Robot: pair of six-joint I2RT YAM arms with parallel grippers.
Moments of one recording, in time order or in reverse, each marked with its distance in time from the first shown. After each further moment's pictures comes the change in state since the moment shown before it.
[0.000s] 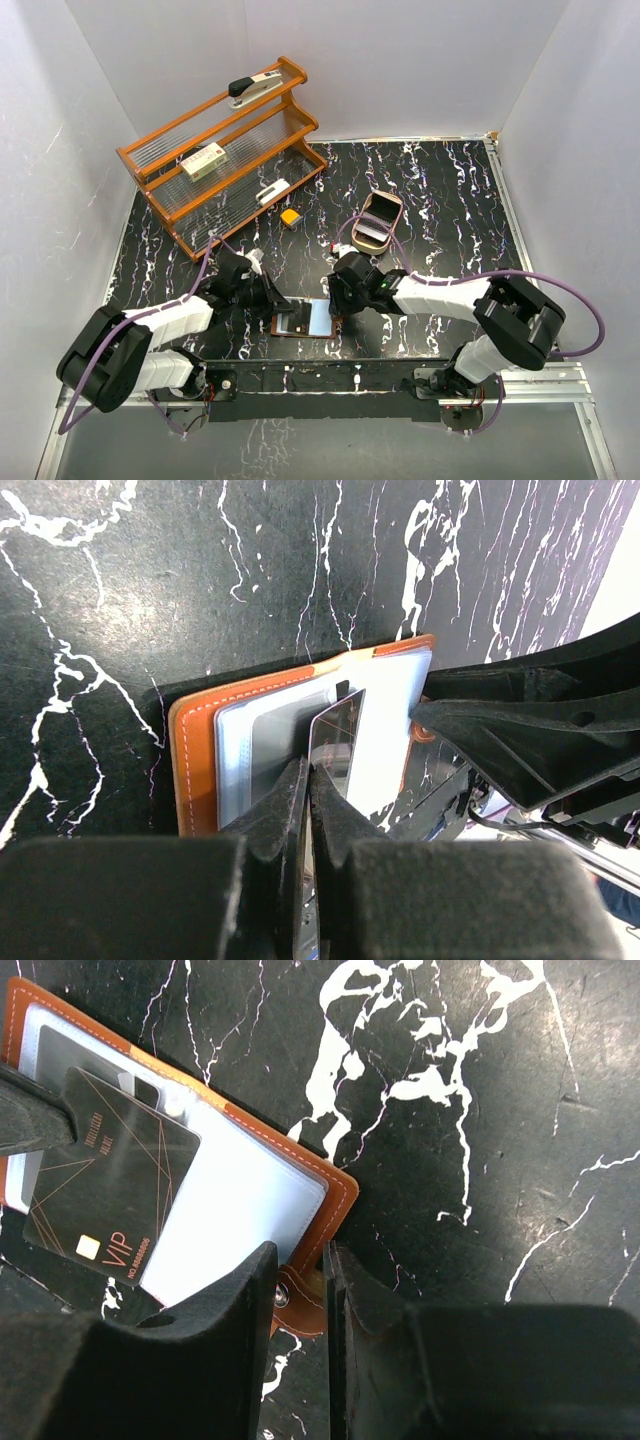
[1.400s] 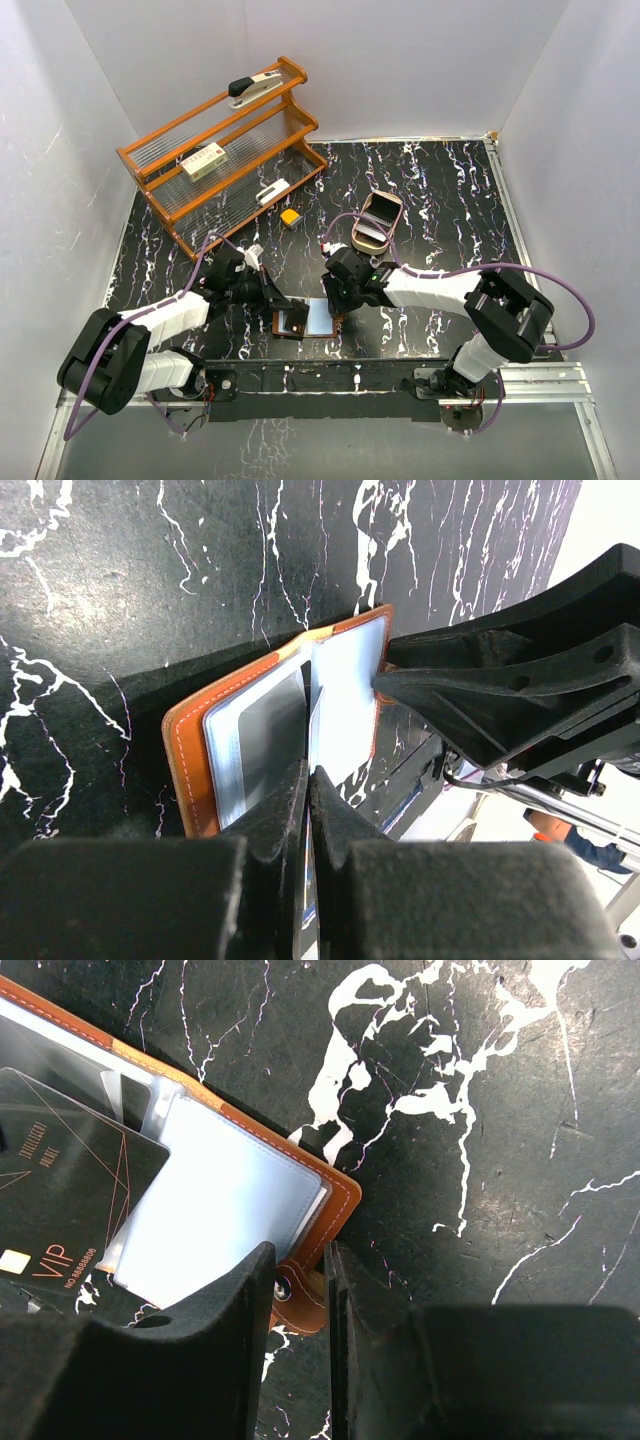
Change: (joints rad) left arm 0.074 -0.011 0.032 -0.045 0.158 0.065; right arm 0.000 0.060 0.097 -0.114 0.005 -0.087
